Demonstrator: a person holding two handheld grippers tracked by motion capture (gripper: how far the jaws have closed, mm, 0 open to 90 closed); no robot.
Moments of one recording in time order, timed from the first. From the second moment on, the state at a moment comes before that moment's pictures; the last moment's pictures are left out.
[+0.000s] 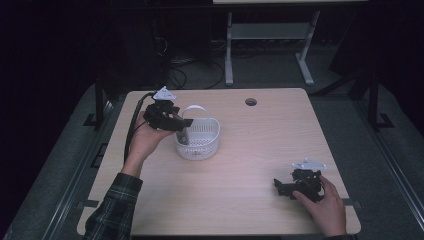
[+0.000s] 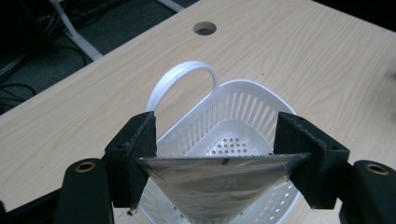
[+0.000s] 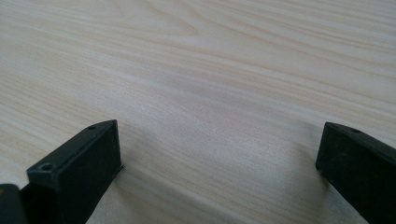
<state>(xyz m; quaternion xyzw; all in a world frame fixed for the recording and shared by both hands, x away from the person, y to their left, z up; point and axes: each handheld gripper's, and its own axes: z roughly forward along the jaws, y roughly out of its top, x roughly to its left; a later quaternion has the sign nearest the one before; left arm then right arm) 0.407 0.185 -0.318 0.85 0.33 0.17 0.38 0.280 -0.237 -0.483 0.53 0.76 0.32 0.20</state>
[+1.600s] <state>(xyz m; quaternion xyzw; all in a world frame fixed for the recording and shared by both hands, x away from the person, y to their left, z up) 0.410 0.181 -0.361 0.86 0.34 0.16 0.36 0.280 -0.237 -0.483 0.53 0.76 0.32 0.20</state>
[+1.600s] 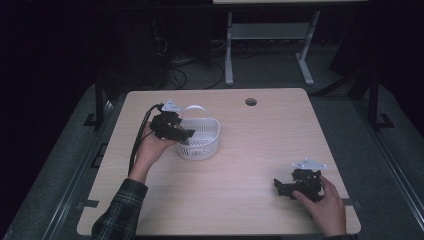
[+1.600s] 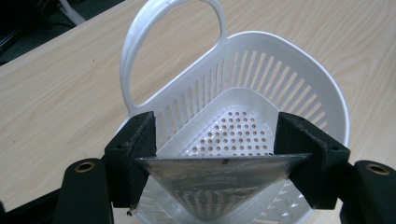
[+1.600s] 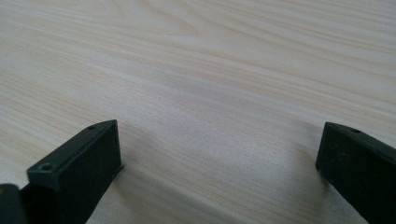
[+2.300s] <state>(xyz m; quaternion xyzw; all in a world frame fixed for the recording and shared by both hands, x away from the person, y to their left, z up) 0.401 0.191 -0.350 0.85 0.33 0.16 0.38 0.280 -0.237 -0.483 0.53 0.76 0.32 0.20</state>
